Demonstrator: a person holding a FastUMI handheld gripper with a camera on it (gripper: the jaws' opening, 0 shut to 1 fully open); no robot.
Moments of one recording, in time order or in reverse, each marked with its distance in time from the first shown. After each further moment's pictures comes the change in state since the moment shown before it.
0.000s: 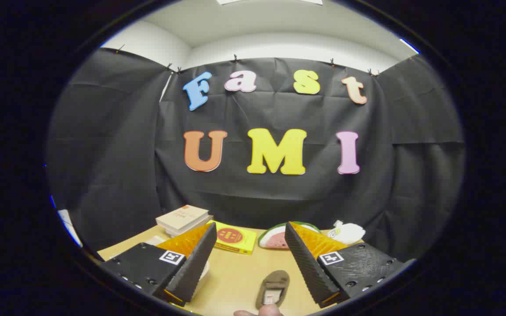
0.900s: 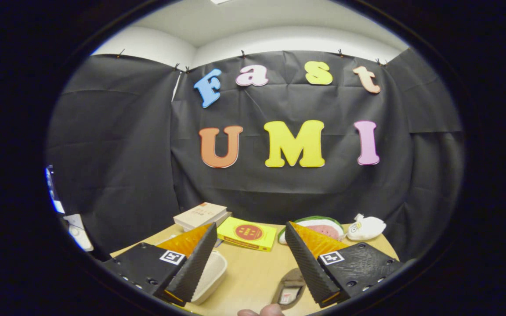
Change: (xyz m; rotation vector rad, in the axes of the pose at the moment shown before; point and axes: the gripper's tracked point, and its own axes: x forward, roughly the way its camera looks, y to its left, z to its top) arm 0.014 0.025 -0.010 0.032 0.029 0.112
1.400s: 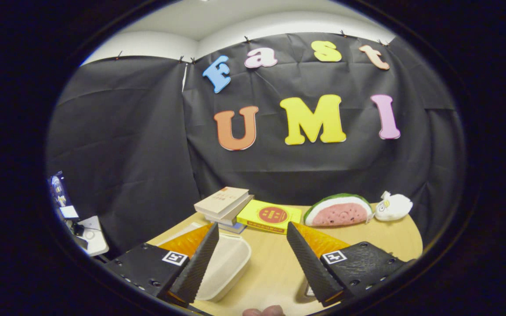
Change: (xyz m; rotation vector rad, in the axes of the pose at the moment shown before) arm 0.020 0.032 -0.069 0.083 0.144 0.130
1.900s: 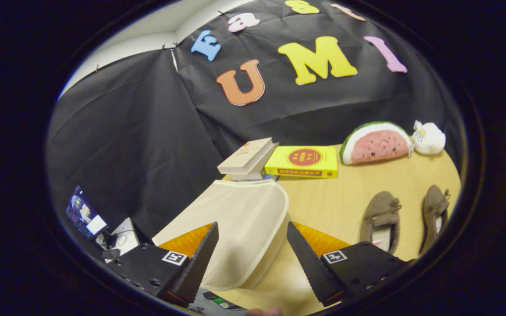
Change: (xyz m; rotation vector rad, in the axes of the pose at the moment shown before) arm 0.034 0.044 -0.130 0.256 0.286 0.176
